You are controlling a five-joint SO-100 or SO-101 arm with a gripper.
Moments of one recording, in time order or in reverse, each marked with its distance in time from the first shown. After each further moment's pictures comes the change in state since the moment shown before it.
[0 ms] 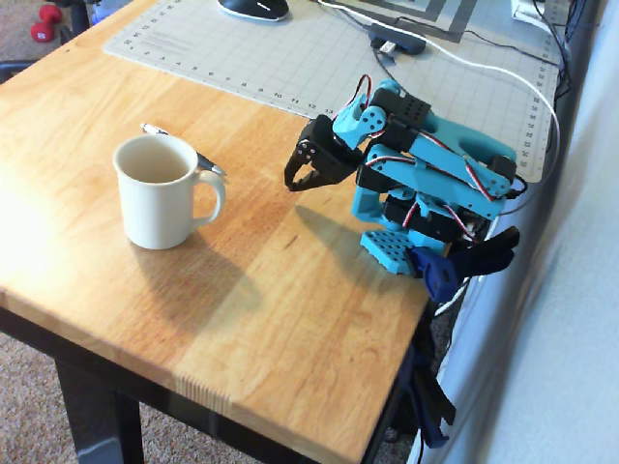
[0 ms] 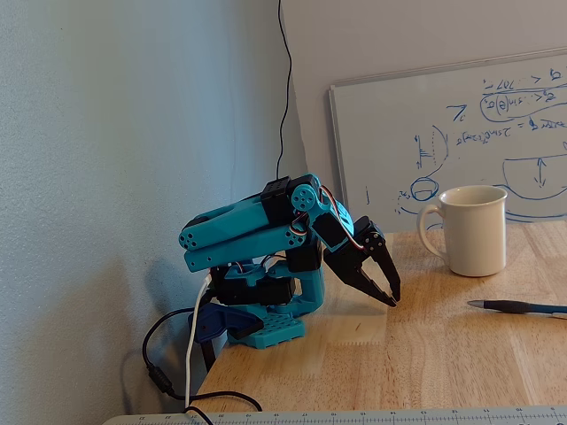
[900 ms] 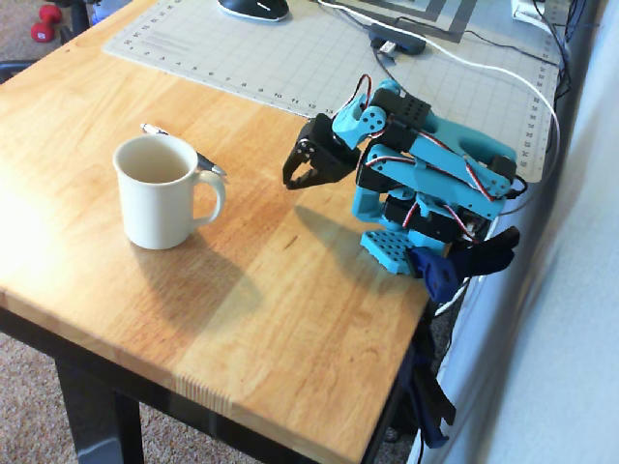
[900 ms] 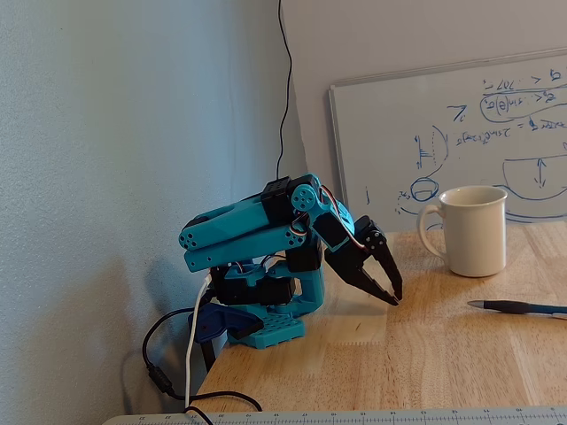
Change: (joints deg) arm 0.0 -0.4 0.0 -3.3 -0.7
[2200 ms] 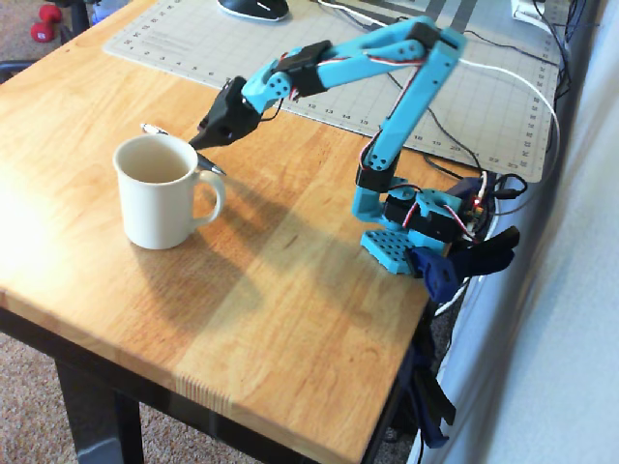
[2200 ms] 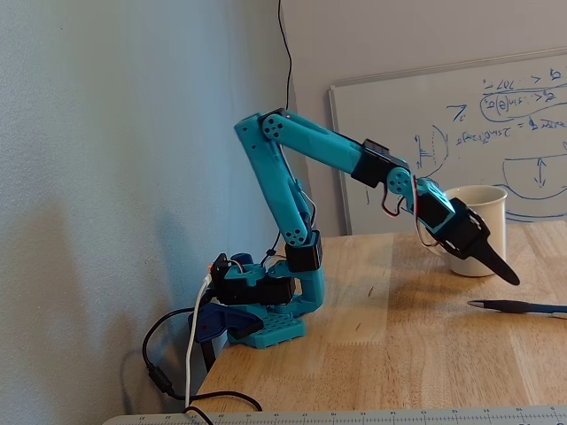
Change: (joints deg) arm 0.0 -87.2 -40.9 -49.6 90.2
